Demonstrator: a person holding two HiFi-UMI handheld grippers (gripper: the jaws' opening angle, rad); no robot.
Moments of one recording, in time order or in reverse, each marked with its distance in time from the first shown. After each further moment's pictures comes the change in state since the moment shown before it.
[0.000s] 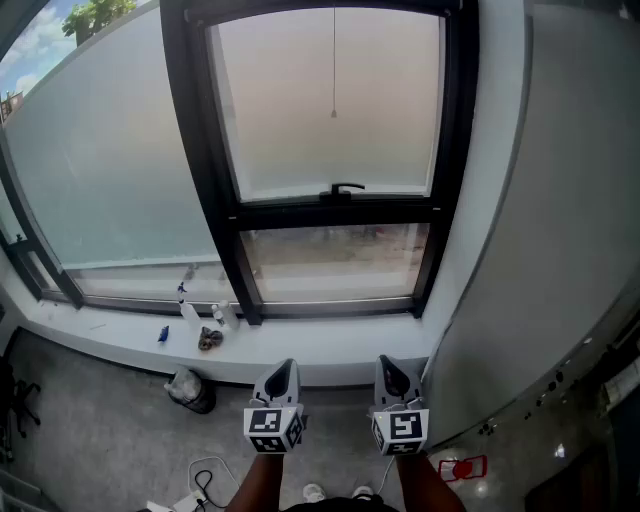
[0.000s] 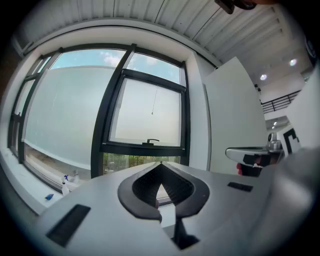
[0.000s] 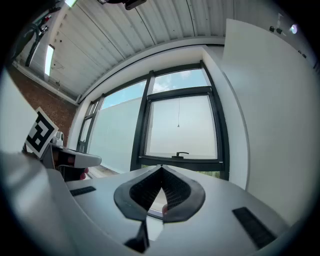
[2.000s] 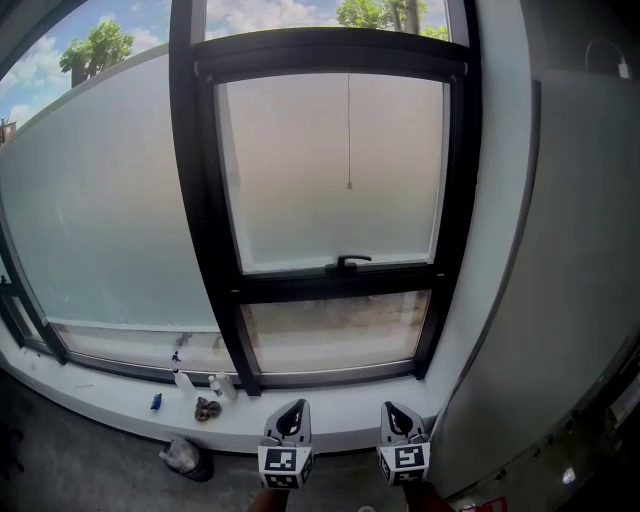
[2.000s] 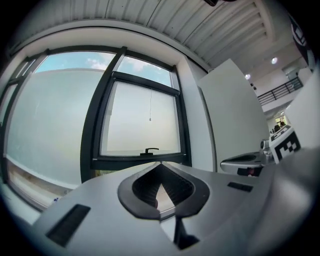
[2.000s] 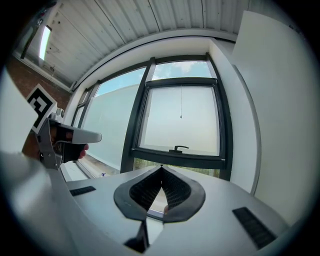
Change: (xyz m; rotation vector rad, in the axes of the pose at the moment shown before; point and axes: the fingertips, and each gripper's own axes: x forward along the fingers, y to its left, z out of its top) left arm 0.075 0.064 0.034 0.125 -0.071 -0.105; right arm 0.101 0.014 -0.023 -0.091 0.089 -0.052
